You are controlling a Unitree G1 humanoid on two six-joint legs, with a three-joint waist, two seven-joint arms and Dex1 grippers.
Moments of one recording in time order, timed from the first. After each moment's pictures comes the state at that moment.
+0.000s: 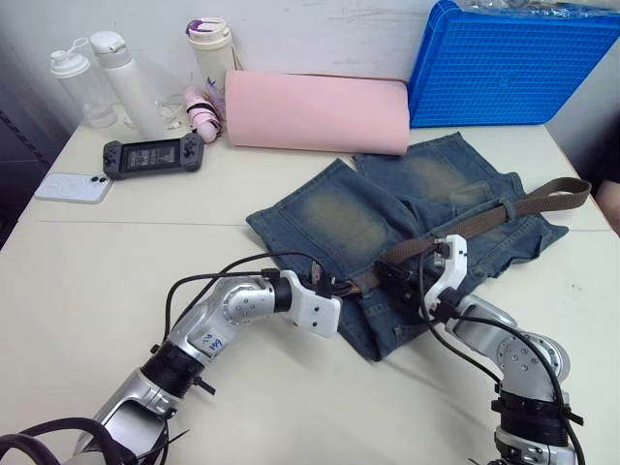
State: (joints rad) left arm -0.50 0.46 -0.49 0.02 0.41 -0.34 -0.61; right arm -0.23 -0.26 -0.28 -0.28 0.99 1.02 0.12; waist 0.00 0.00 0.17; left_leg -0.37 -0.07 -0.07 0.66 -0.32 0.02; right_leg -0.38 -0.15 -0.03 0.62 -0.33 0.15
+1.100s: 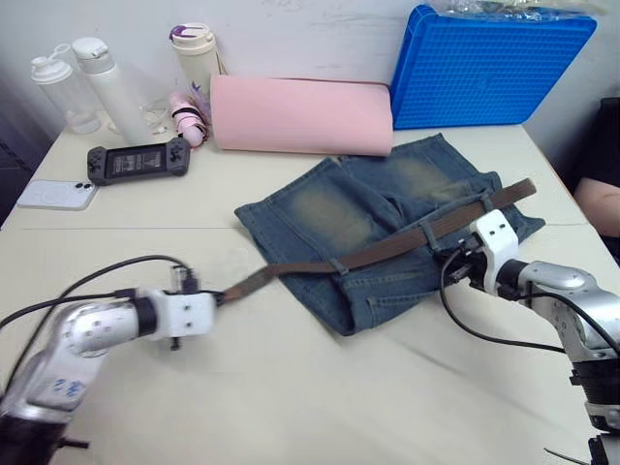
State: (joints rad) left arm 0.12 0.89 0.19 -0.24 0.08 -0.08 -0.81; right arm -0.36 -0.81 0.00 -0.02 0.41 0.70 0.62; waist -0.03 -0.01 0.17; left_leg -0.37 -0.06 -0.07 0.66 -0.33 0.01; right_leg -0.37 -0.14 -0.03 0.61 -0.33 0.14
